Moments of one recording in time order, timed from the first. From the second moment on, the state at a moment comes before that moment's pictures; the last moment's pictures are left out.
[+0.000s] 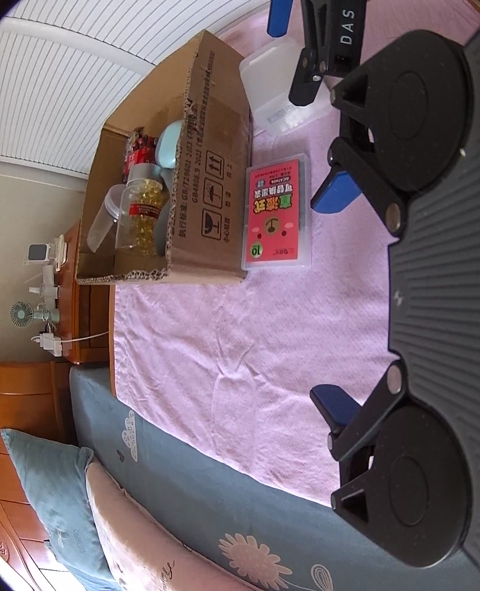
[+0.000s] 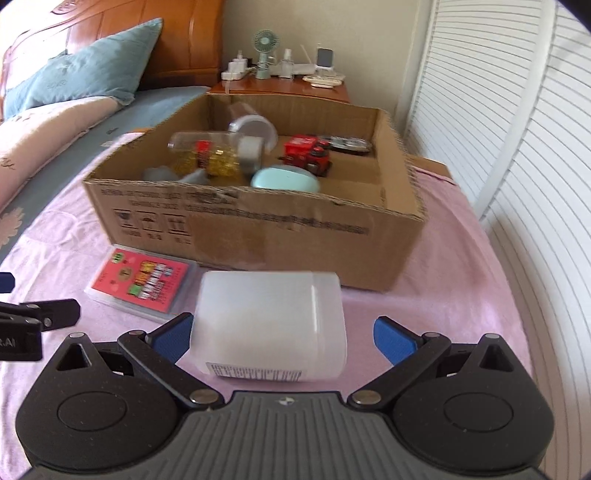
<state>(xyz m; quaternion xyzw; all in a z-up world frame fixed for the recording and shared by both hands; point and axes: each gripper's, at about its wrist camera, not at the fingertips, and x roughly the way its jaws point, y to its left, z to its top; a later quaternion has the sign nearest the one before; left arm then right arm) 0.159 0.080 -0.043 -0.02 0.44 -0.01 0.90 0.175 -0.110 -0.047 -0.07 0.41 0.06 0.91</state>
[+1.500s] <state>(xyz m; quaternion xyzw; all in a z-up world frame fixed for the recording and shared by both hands) 0.193 0.049 -0.070 0.02 0.43 -0.05 0.90 0.161 -0.149 -0.073 -0.05 0.42 0.07 0.90</state>
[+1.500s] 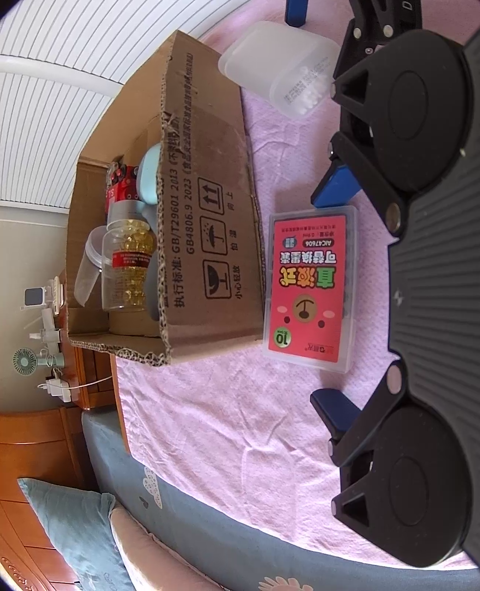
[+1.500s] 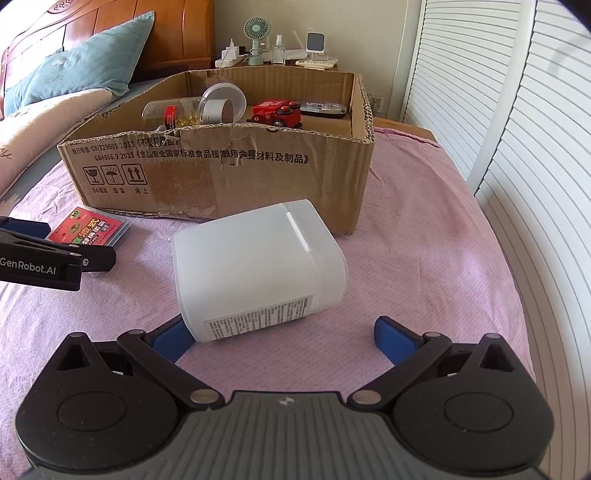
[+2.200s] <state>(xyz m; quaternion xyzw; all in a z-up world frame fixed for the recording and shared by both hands) 0.195 0.044 -0.069 0.02 0.42 -0.07 0.91 0.194 -0.140 -0.071 -0.10 0.44 0.17 0.88</state>
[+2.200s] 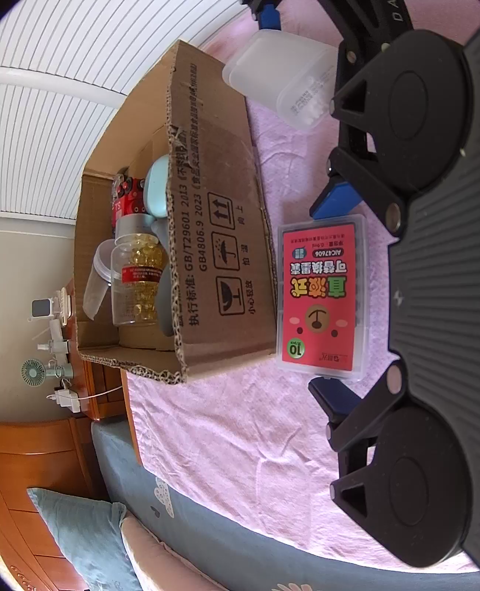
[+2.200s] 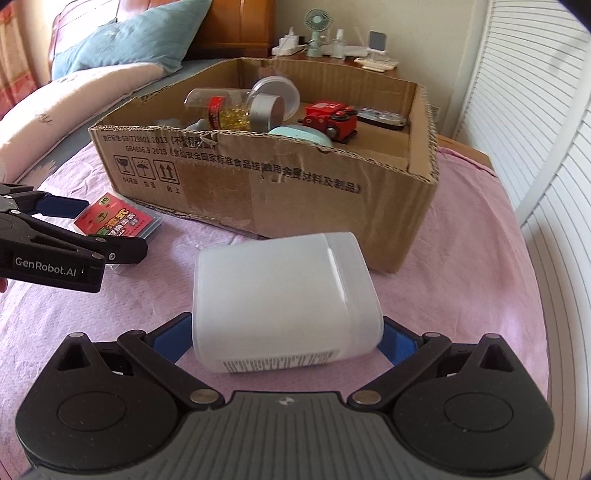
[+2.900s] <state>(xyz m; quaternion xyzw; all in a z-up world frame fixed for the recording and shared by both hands) 0.197 0.048 -0.061 0.03 0.45 -0.11 0.89 0.210 -0.132 -0.048 -0.14 0.48 0.19 0.85</state>
